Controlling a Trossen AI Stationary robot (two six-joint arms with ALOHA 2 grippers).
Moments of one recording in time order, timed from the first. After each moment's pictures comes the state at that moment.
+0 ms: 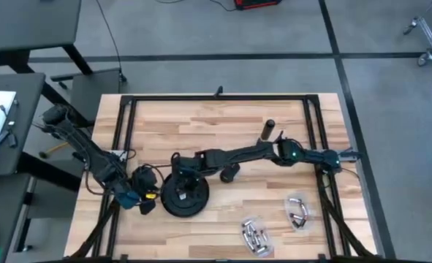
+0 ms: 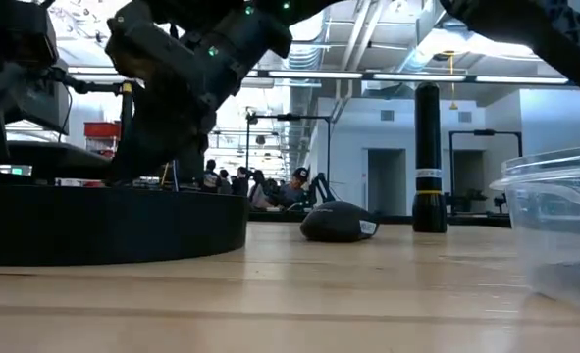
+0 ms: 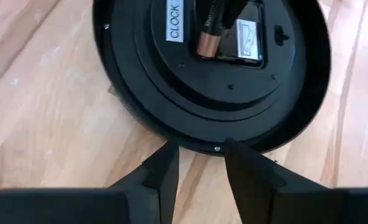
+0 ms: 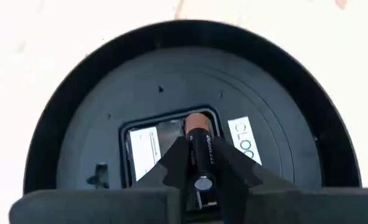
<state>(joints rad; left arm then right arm) -0.79 0.98 0.52 -0.47 -0.46 -1.12 0.09 2.51 2.25 -0.67 -0.18 -0.05</state>
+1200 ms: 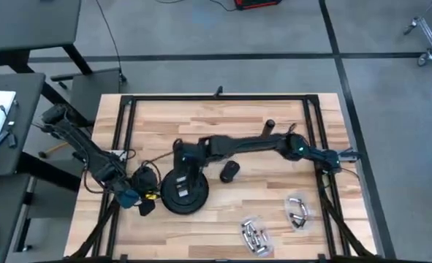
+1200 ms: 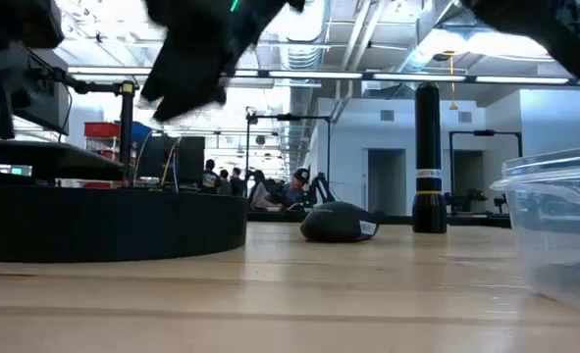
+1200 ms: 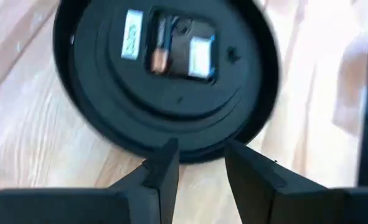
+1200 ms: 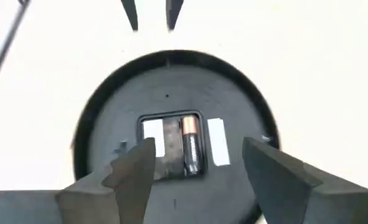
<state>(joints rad) -0.76 0.98 0.61 -0.48 -0.45 -1.03 0.04 2.35 2.34 -0.90 -0.18 -0.09</state>
